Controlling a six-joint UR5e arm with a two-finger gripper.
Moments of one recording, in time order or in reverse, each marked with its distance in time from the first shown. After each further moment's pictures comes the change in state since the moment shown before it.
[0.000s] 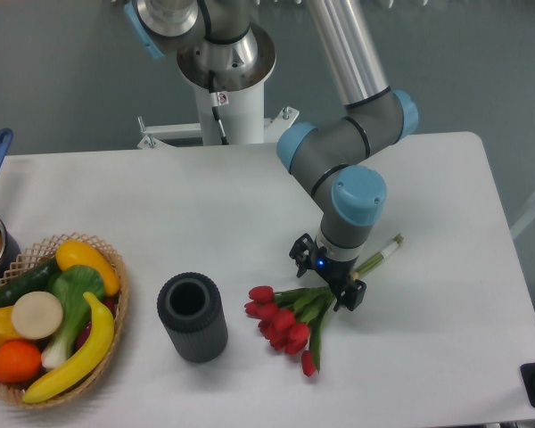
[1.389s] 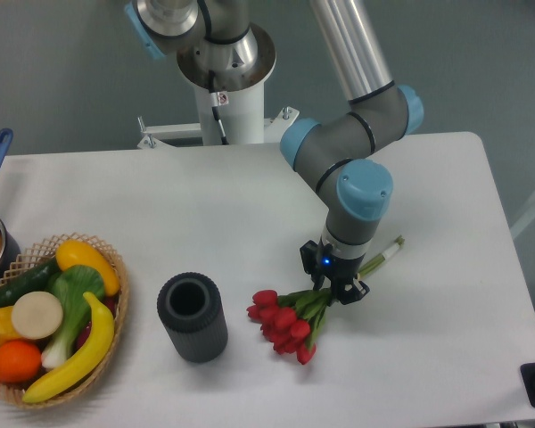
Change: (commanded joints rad) arm 0.009 0.052 0.041 0.000 -0.064 -0.015
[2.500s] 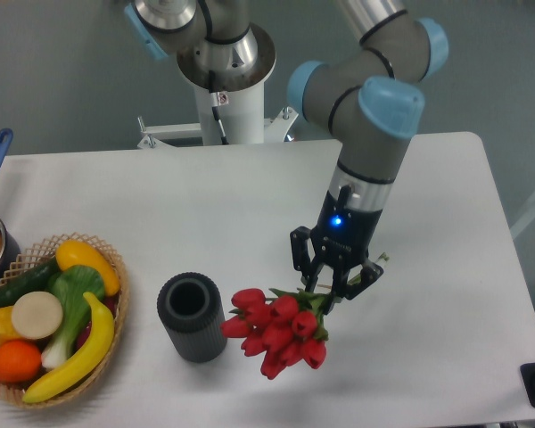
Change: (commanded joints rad) arm 0.046 0.216 0.092 -0.014 -0.405 -0.221
